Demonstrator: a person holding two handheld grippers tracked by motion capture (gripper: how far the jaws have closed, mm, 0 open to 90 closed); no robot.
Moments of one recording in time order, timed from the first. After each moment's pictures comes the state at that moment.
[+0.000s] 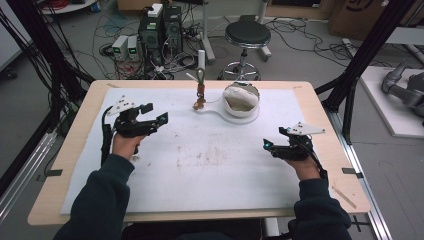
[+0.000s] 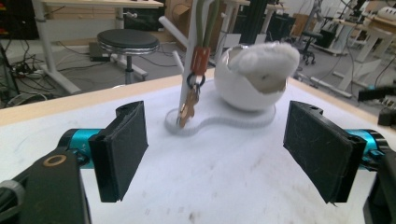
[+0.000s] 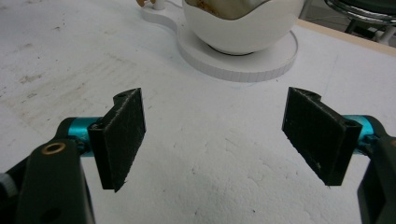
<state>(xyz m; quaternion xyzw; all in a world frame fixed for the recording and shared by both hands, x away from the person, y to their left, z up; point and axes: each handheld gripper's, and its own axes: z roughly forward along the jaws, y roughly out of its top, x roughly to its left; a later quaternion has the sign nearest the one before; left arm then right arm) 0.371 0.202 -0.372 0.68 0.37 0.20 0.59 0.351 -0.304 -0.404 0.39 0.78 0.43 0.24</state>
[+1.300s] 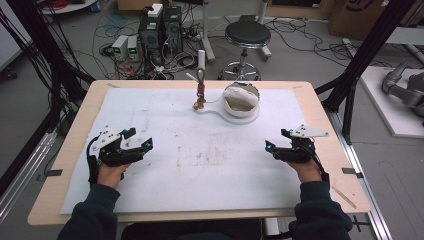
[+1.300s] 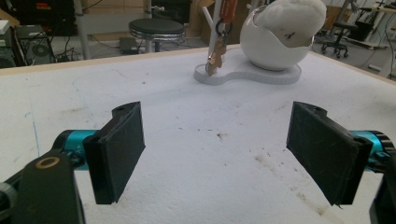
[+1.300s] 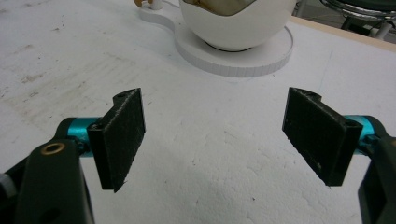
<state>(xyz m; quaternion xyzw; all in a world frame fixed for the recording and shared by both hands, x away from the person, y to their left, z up) 0.322 0.233 -0.422 0.68 0.40 0.24 0.57 0.342 -0.309 -0.405 0.40 0.77 0.44 0.24</state>
